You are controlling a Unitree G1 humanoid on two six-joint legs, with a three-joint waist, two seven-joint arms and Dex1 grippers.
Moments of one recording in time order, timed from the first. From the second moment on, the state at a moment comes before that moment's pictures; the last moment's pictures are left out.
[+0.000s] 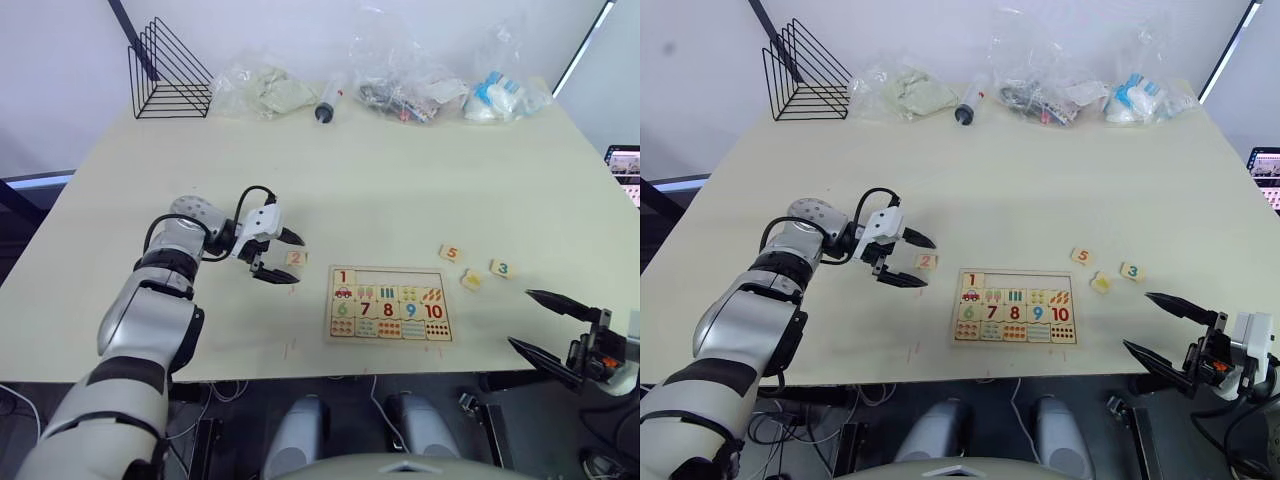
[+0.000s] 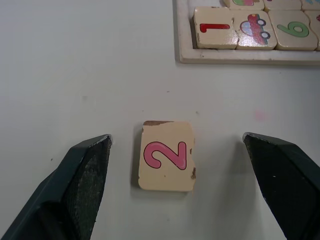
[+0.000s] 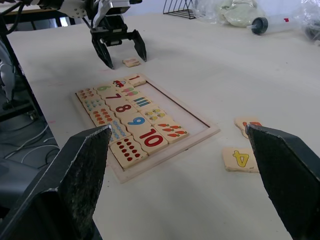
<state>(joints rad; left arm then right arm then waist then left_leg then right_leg) -1.02 0.59 -0.32 1.27 -0.03 -0.47 -1.58 0.33 -0.61 -0.41 -0.09 0.68 -0.12 1.32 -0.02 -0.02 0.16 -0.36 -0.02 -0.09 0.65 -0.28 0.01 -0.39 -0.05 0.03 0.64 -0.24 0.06</state>
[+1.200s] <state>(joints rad) -0.98 0.62 -0.31 1.26 -0.09 -0.45 -1.58 0.31 -0.62 -0.41 -0.09 0.67 -0.12 1.33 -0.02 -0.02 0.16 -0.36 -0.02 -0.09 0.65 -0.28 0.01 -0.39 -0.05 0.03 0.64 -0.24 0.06</state>
